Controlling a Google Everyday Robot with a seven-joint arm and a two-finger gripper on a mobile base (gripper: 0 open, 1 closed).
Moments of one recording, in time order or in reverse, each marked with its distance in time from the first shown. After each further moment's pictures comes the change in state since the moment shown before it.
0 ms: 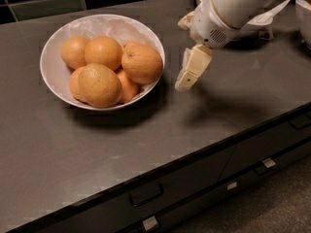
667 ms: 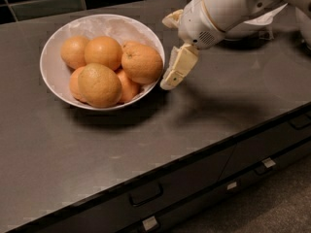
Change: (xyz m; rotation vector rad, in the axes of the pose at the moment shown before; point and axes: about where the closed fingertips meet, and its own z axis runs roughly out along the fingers) arm -0.036 0.002 0.013 0.001 -0.152 -0.054
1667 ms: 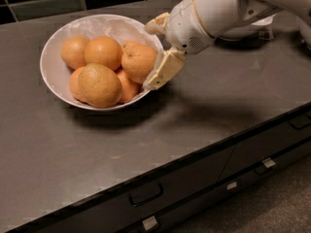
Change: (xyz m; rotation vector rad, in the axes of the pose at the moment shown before) arm -0.039 0.024 0.006 -0.019 -0.108 -0.063
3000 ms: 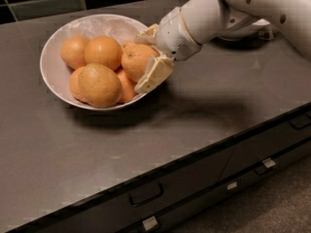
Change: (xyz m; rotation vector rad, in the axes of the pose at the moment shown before) arm 0.005 0.002 0.033 -0.077 -0.035 0.015
